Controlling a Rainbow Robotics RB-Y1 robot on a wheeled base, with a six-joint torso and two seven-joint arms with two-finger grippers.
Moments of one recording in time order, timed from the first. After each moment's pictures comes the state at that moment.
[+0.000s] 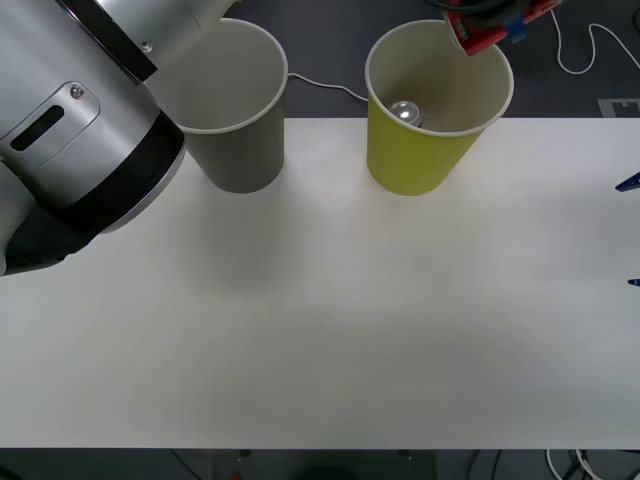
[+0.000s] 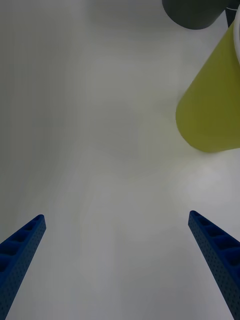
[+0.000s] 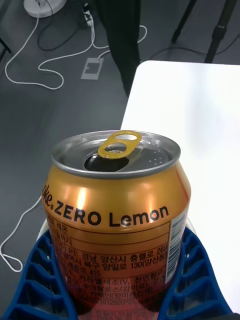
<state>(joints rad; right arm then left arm) 0.01 -1.16 -0.47 -1.94 1.46 -1.52 -0.21 -1.70 0.21 -0.67 -0.86 -2.03 -1.11 1.04</state>
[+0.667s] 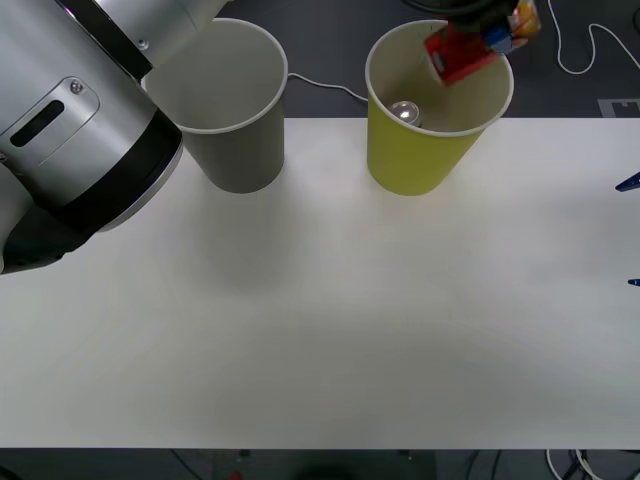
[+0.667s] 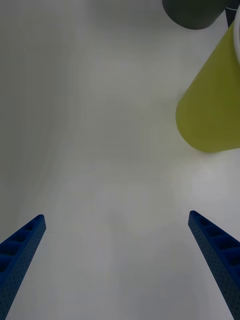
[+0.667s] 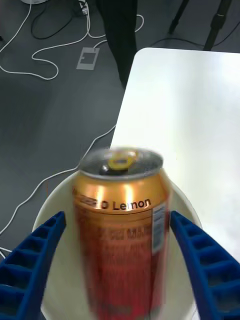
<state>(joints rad) 0.01 -1.16 -0.47 -1.94 1.46 -1.52 -0.21 -1.70 0.21 -0.67 -0.82 -2.00 -1.12 1.00</state>
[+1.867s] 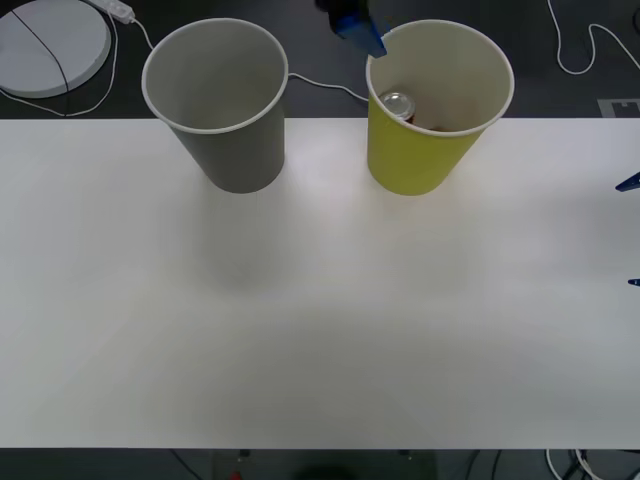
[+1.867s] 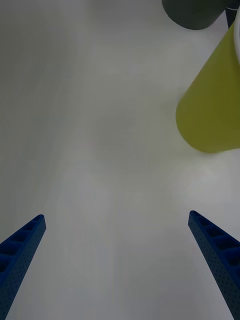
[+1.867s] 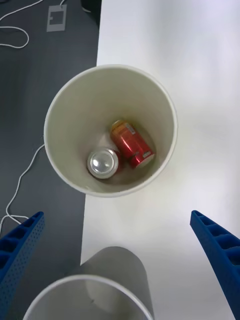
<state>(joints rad) 0.01 -1.16 -0.47 -1.94 1.46 -1.52 -0.21 -1.61 0.64 -0.67 -1.29 -1.77 -1.45 0.93</state>
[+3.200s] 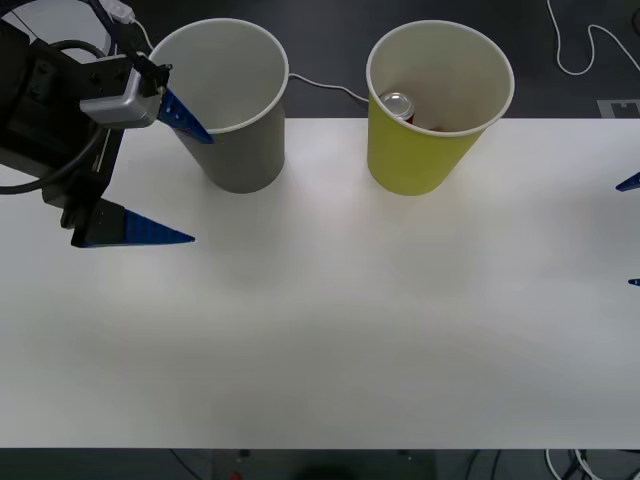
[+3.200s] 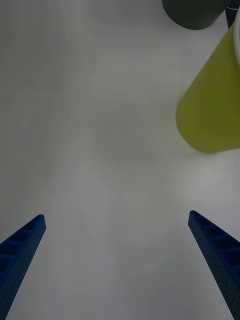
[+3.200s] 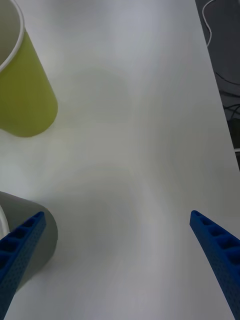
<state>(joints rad) 0.01 -1.16 -0.47 -1.94 1.46 -1.52 -0.21 -0.87 1.44 -0.52 -2.04 -1.23 -1.14 0.59</state>
